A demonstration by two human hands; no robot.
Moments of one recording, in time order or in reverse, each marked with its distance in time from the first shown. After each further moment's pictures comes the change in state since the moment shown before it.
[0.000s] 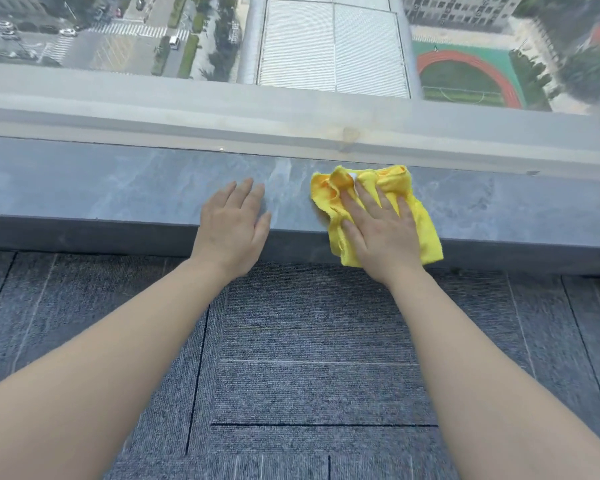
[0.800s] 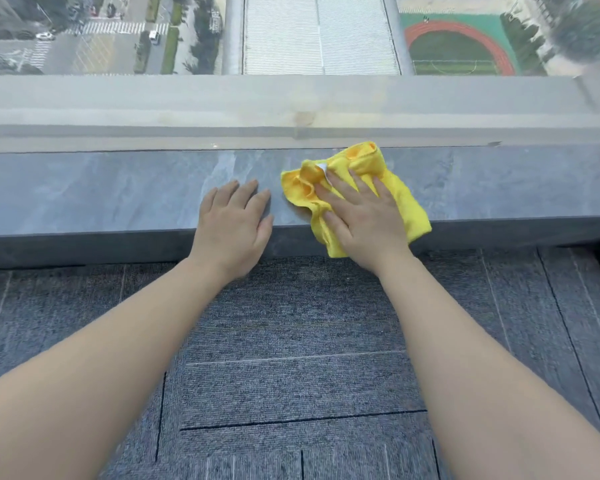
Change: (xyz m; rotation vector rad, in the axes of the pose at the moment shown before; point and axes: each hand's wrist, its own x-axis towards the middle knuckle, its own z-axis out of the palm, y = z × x) left_hand 0.013 0.057 0.028 0.134 0.000 0.126; right_hand -0.003 0.048 -0.001 0.069 0.072 -0.116
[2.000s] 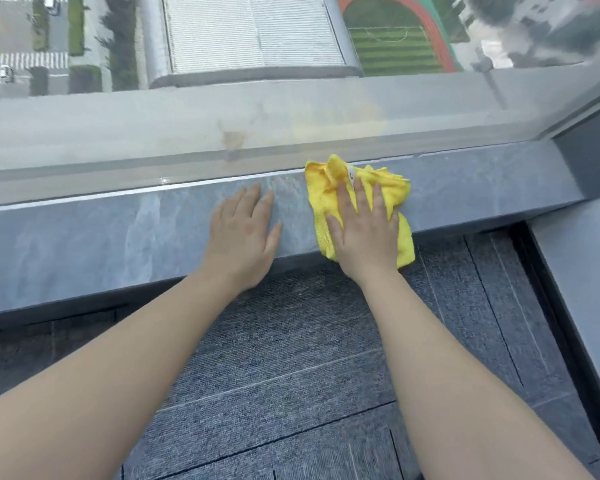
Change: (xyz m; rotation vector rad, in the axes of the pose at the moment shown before) left_hand 0.054 0.068 0.001 -0.143 -0.170 0.117; right_hand -0.006 0.048 -0.023 -0.016 -0.055 0.532
